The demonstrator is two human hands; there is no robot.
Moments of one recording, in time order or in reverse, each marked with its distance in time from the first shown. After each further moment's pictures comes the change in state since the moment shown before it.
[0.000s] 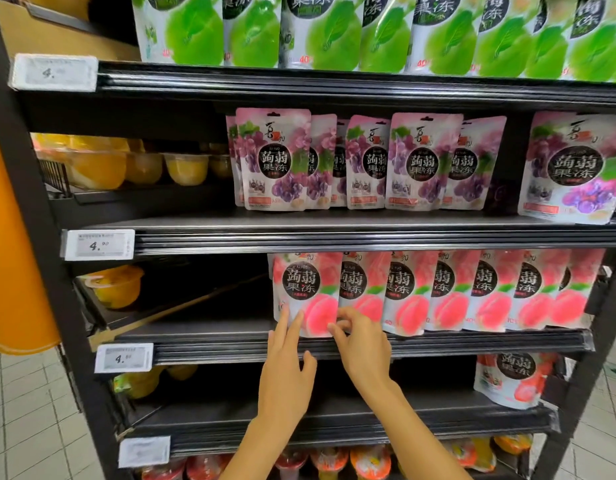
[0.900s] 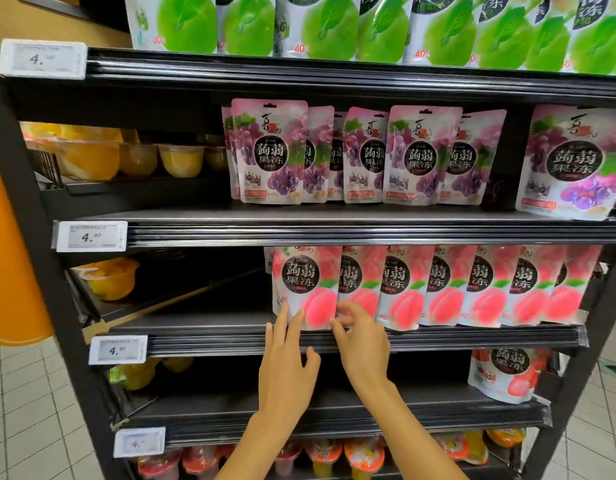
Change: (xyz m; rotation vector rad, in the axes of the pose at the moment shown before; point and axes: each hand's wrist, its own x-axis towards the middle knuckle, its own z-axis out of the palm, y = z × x) left_hand -0.001 0.007 0.011 0.166 0.015 -0.031; right_hand -0.007 0.006 -0.001 0.058 0.060 0.041
